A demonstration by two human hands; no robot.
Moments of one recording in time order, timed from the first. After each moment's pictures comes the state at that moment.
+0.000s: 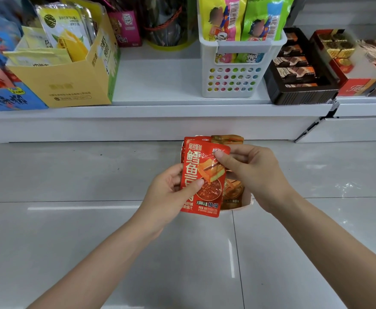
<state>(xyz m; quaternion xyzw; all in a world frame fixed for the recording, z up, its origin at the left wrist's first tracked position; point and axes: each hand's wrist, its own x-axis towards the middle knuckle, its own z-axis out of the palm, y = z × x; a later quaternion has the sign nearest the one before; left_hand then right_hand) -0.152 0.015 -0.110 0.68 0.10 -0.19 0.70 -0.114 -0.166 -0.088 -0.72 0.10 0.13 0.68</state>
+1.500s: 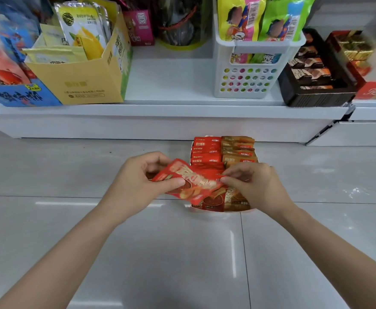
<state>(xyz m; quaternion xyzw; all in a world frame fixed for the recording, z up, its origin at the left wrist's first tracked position) -0.137 0.081 -0.089 0.79 0.03 -0.11 0.60 -0.116 -0.179 -0.136 -0.89 -0.03 0.08 0.44</state>
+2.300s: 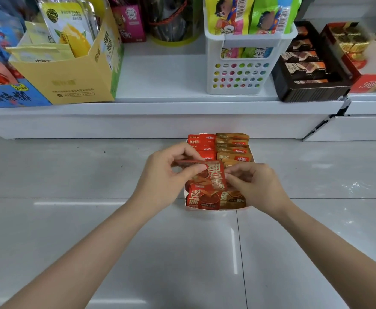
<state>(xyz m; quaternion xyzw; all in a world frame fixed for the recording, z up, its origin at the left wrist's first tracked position) -0.121 0.030 -0.103 0.80 -0.07 -0.04 0.59 -0.120 -0.187 -0.142 -0.85 0.00 0.11 0.51</state>
